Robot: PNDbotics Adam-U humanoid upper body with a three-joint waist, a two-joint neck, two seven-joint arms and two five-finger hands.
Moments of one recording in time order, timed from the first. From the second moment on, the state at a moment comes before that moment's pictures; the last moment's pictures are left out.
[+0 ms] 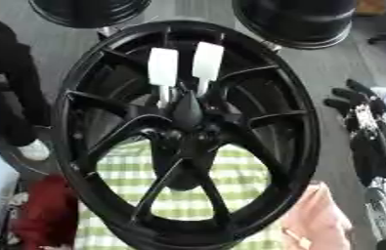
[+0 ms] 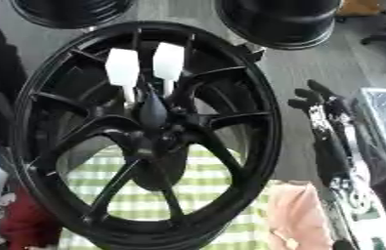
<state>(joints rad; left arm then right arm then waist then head) -1.31 0.81 -0.49 -1.69 -0.19 0.28 -0.85 0.09 -0.20 -0.17 -1.98 -0.20 -0.13 -0.09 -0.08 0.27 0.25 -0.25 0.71</state>
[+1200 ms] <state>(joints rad) -1.48 0.35 -0.58 -1.19 -0.41 0.13 -0.91 0.10 -0.20 -0.15 -1.98 -0.20 -0.12 -0.08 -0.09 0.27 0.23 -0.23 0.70</state>
